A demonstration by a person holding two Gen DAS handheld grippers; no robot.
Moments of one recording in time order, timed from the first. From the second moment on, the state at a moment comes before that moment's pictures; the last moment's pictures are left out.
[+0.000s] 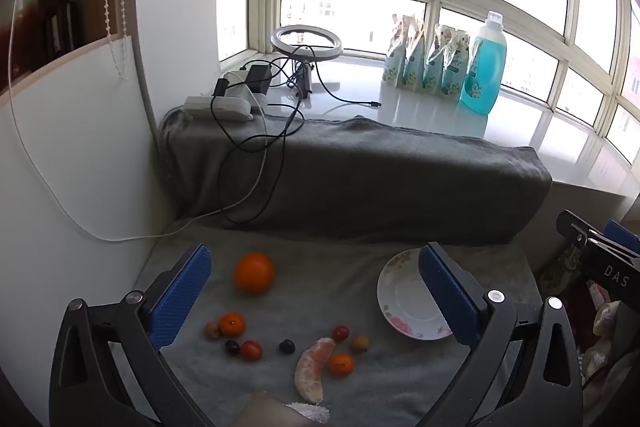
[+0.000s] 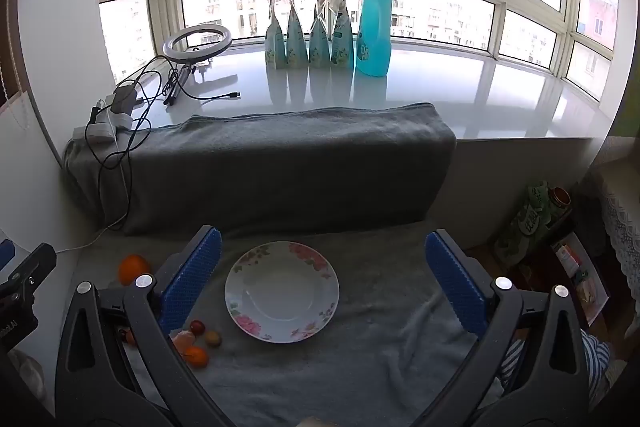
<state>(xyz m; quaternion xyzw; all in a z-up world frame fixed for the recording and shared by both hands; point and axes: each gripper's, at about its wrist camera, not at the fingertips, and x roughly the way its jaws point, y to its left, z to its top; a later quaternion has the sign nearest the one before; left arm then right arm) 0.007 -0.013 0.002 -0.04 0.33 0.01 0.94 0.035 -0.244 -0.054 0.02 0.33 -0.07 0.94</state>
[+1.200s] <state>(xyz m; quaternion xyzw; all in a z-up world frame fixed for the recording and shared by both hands) 0.011 -0.019 -0.002 -0.02 0.33 0.01 0.94 0.037 -0.245 -0.057 0.02 0.33 -0.07 0.94</state>
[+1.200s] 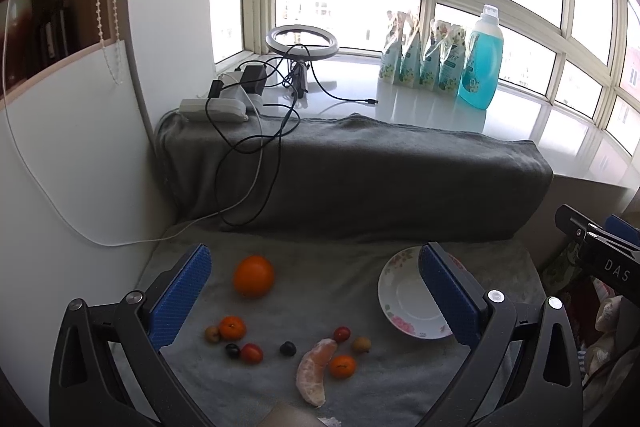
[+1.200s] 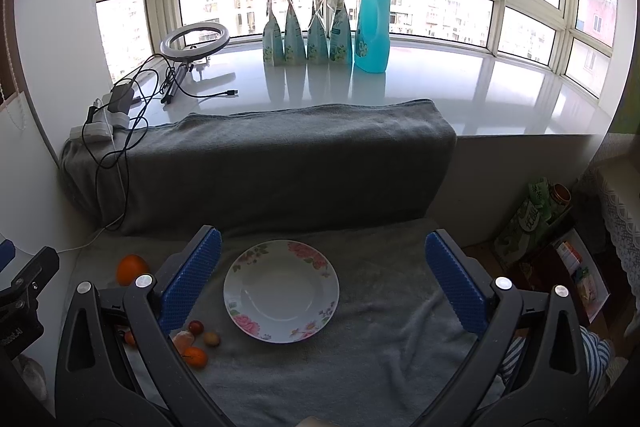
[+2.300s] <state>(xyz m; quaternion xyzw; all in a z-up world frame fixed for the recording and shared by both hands) 0.020 0.019 -0.052 -0.08 0.41 0.01 0.91 0.054 -0.234 -0.095 0.00 0.37 -0.04 0.93</state>
